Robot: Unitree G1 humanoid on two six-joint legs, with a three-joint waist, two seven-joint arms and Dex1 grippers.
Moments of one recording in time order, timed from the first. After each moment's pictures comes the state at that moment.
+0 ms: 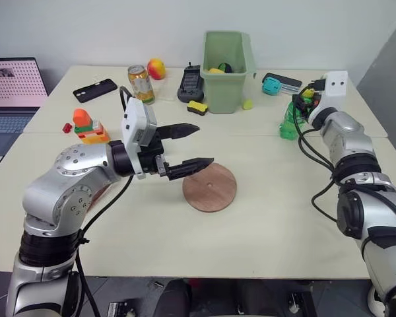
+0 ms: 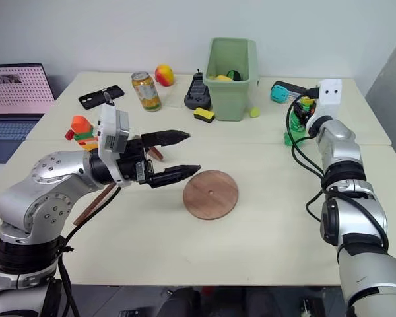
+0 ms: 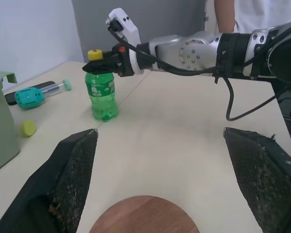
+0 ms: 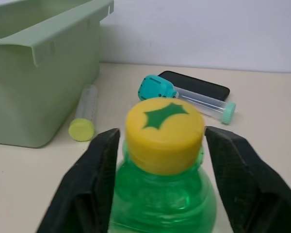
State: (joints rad) left arm -0.52 0.68 0.07 -0.40 -0.73 0.66 -0.88; right arm -1.15 -0.47 -0.16 1.07 0.17 0.07 0.35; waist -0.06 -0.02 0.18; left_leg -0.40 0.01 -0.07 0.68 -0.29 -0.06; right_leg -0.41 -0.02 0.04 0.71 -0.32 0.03
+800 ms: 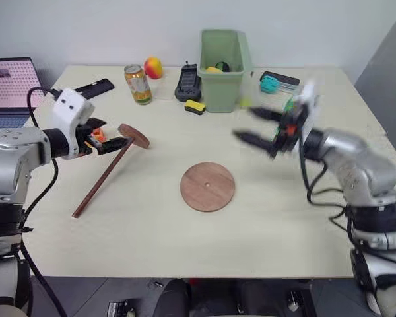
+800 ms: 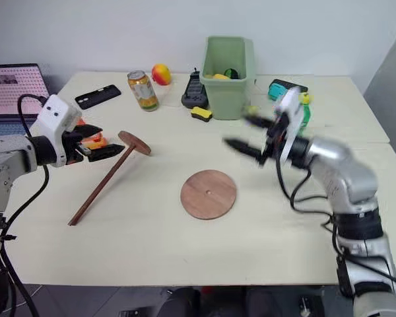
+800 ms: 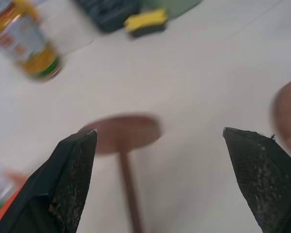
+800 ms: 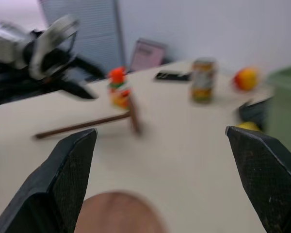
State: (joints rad) left arm -0.63 1.03 0.02 0.18 -0.36 0.64 -0.90; right arm -0.63 -0.57 0.05 -0.22 0.67 0.68 0.85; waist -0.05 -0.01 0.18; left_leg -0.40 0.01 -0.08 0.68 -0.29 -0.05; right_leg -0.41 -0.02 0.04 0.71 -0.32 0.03
